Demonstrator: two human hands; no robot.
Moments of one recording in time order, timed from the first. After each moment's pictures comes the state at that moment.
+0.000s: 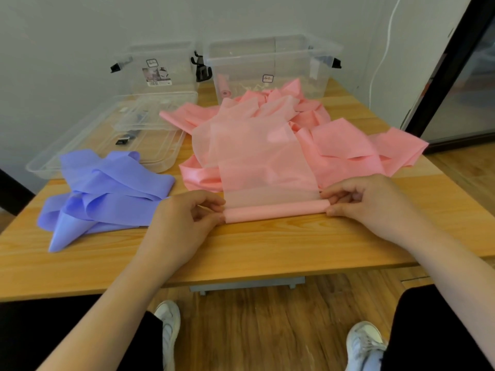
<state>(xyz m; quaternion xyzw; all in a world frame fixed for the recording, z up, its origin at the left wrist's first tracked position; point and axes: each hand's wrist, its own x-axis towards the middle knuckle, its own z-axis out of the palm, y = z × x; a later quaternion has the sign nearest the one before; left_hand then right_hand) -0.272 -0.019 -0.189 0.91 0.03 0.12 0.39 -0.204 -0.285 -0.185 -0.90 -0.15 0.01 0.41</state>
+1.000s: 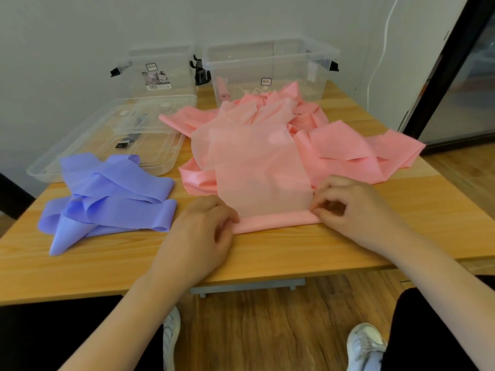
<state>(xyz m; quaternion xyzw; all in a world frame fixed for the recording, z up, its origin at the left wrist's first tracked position) -0.272 -0.027 -0.207 0.95 -0.11 0.17 0.24 -0.209 -0.273 -0.193 -0.90 -0.27 -0.06 0.33</state>
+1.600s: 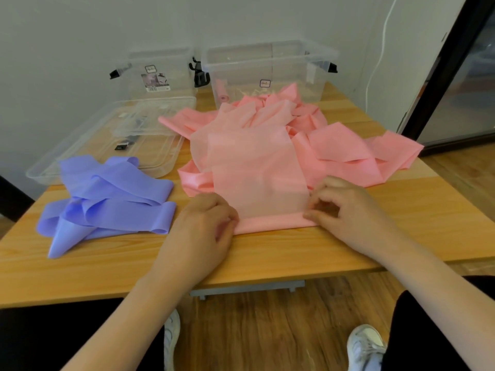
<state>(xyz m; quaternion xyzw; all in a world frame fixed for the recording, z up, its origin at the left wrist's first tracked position) -0.266 -0.029 -0.210 0.95 -0.12 0.20 0.22 -0.210 -0.268 -0.195 -0.90 -0.27 -0.08 0.32</state>
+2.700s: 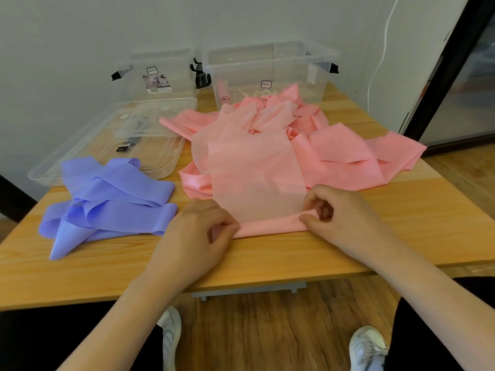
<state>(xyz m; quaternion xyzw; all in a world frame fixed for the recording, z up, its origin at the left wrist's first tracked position) -0.269 -0.020 -0.204 0.95 -0.13 0.16 0.25 -0.216 -0.259 -0.197 -0.91 -0.24 -0.07 0.33</state>
